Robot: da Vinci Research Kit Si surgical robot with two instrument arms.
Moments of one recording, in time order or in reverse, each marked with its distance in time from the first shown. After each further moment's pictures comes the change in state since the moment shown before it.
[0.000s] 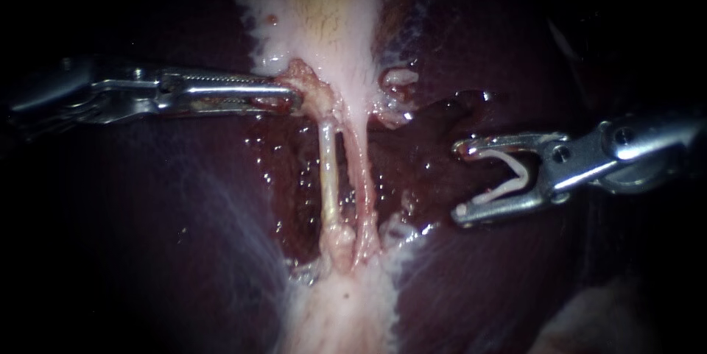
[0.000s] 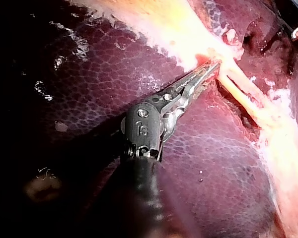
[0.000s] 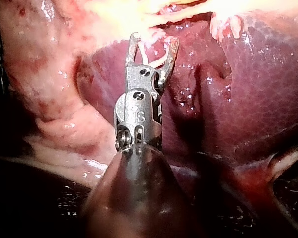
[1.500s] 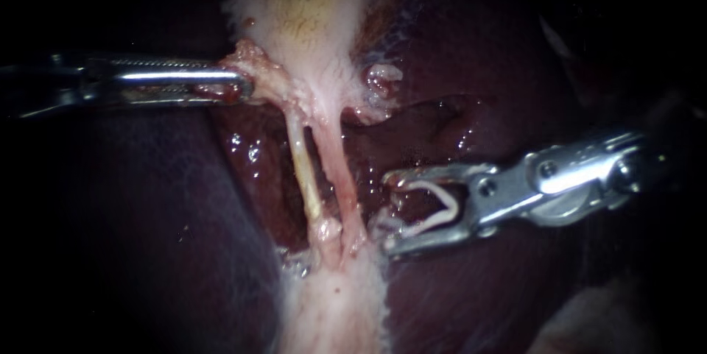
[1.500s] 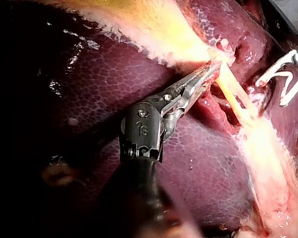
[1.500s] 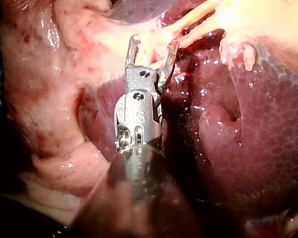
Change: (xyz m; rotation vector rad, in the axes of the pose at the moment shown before) right arm 0.000 -0.002 0.012 0.065 -0.001 -0.038; left arm 0.007 0.007 -0.008 -0.015 0.038 -0.005
